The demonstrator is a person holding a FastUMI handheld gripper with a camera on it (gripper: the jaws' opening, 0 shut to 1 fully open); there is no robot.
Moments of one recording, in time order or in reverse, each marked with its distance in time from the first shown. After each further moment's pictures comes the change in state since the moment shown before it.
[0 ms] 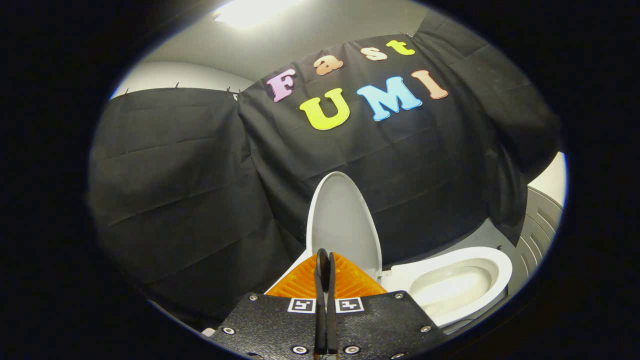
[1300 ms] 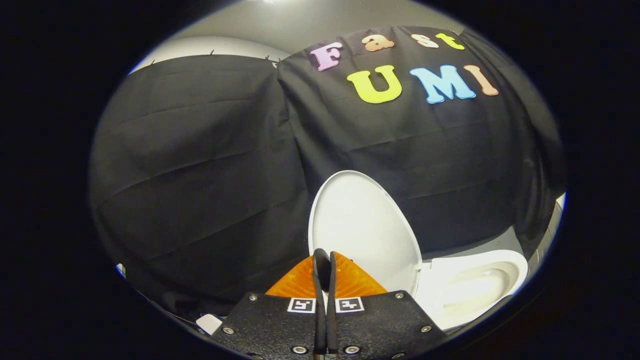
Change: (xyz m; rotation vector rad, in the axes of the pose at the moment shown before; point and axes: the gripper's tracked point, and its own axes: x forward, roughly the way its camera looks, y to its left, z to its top) arm 0.054 0.102 -0.049 -0.139 0.142 0.159
